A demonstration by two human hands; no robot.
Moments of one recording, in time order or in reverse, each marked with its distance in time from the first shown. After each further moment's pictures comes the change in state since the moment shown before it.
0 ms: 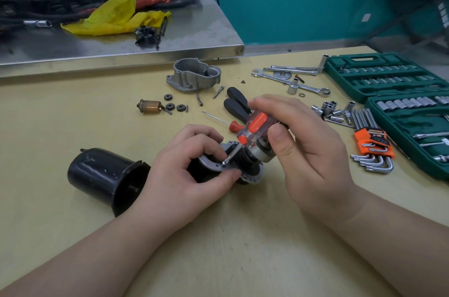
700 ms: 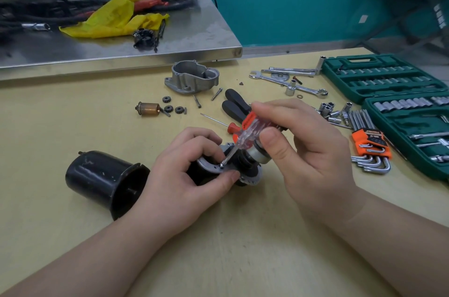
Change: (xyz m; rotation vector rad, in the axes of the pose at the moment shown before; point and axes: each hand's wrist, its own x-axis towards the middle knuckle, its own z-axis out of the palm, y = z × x) left_hand 0.000 -0.001 0.001 0.045 0.002 0.030; right_hand 0.004 -0.004 0.000 0.103 0.040 -0.017
